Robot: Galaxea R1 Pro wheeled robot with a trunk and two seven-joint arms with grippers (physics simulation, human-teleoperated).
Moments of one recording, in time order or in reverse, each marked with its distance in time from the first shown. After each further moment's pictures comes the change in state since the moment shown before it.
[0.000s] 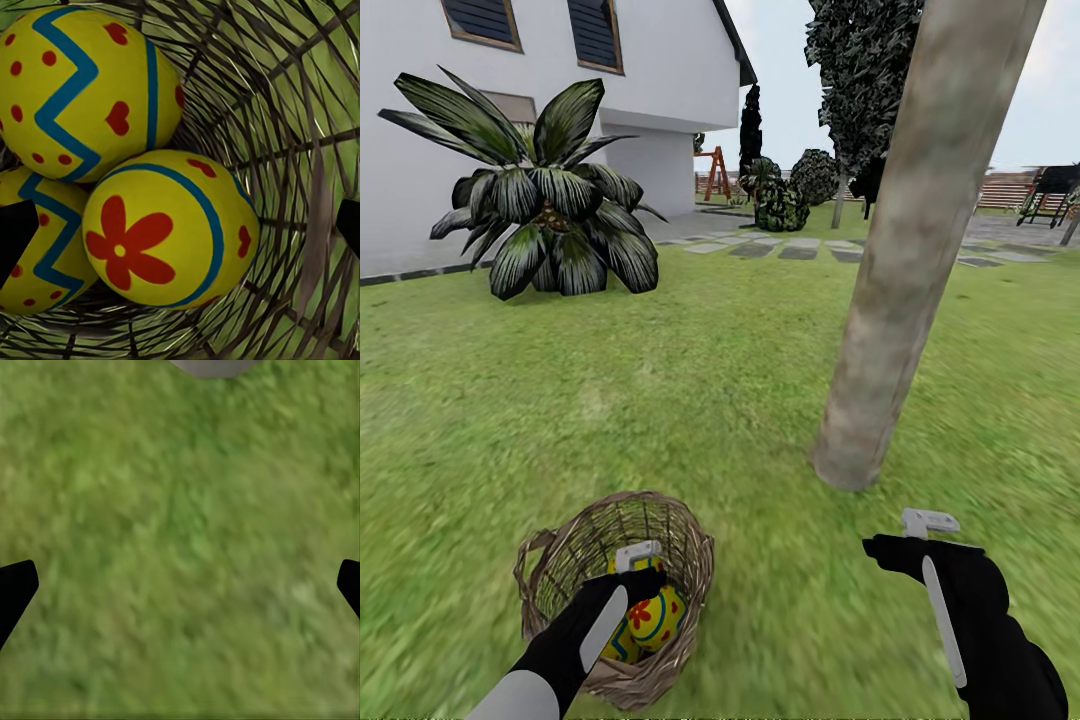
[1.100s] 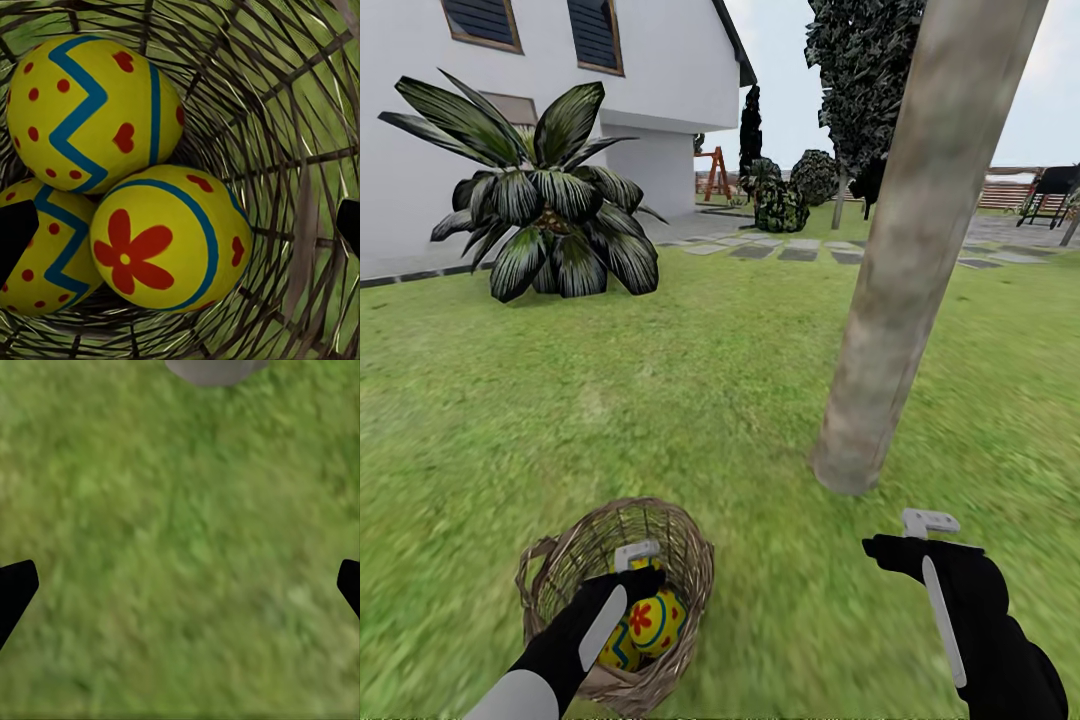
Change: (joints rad) left arm -0.001 0.002 0.006 0.000 0.000 -0.009 0.005; right arm 0.000 0.000 0.000 0.000 0.000 0.000 0.000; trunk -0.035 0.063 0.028
